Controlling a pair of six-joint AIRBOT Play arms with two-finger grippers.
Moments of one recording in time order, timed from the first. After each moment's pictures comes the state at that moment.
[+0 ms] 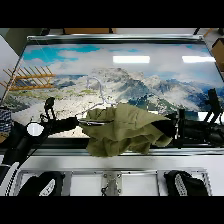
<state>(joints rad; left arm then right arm) -0.07 -0.87 0.51 0.92 -0.76 -1.46 -0.31 -0.59 0.66 -0.24 1.52 0.39</state>
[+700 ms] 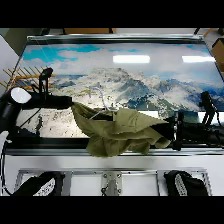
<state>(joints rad) -0.02 -1.11 1.09 1.08 -1.14 -1.38 -0.31 -0.59 0.66 -0.33 1.54 0.42</state>
